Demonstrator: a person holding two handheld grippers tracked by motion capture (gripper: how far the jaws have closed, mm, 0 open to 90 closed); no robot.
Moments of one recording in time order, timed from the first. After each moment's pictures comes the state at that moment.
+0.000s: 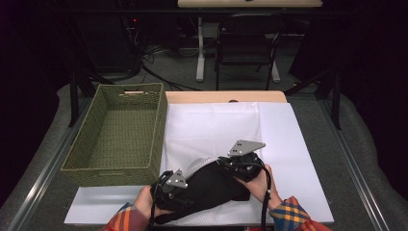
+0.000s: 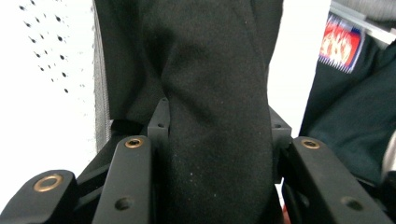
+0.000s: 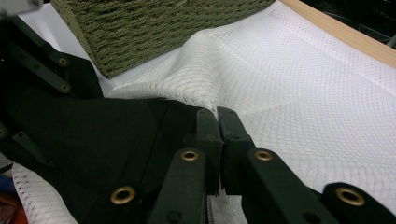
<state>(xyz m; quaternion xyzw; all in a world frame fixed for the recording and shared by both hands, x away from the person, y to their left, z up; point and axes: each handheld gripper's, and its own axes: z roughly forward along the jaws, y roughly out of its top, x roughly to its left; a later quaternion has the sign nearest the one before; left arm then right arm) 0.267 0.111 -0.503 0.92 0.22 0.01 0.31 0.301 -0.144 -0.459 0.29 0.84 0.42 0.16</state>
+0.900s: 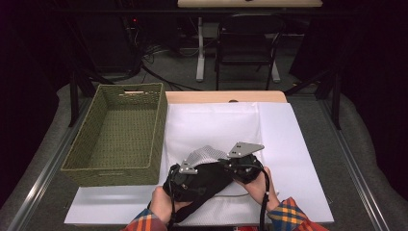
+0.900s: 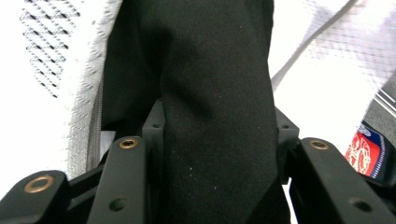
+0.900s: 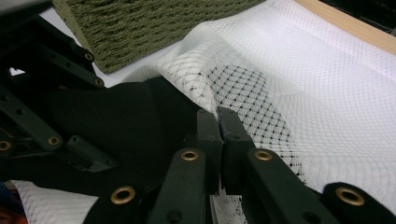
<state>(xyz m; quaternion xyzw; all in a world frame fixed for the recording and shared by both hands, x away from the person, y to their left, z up) 0.278 0.078 -0.510 0.87 0.36 0.04 0.32 0.300 -0.142 -0.467 0.30 0.84 0.42 0.16</state>
